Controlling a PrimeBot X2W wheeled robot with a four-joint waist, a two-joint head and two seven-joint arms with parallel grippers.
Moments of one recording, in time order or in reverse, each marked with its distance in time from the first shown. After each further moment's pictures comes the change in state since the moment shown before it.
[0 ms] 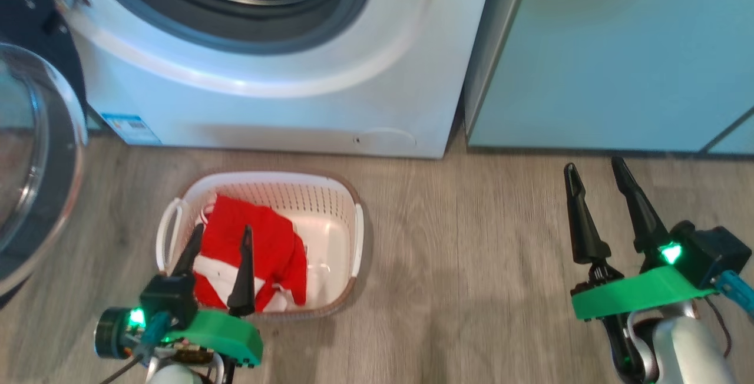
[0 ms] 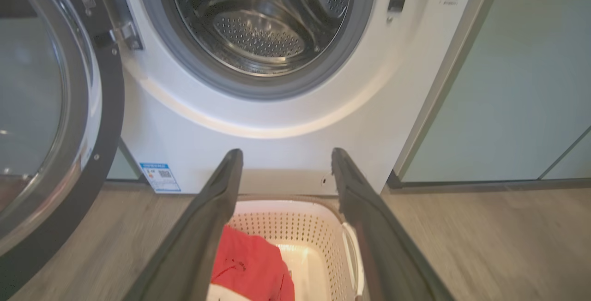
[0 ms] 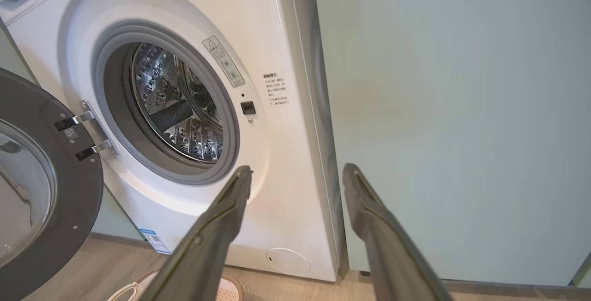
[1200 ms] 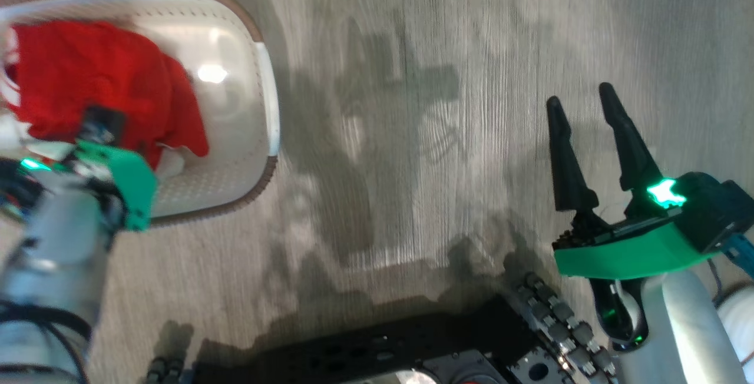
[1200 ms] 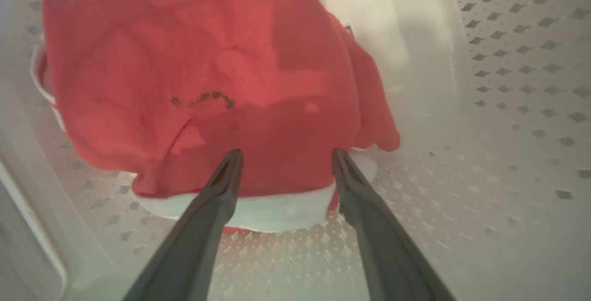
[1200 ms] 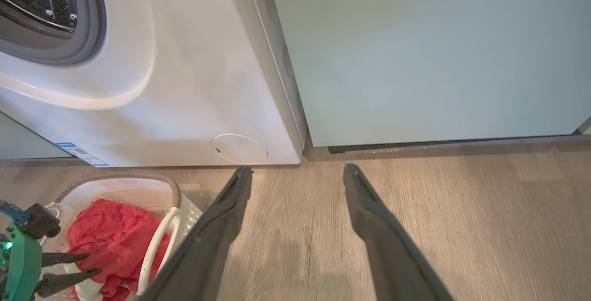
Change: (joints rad) left arm -0.832 0.214 -0.108 1.048 0.163 -0.055 0.144; right arm -0.131 0.000 0.082 -0.100 0.019 0.000 -0.026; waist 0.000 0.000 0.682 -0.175
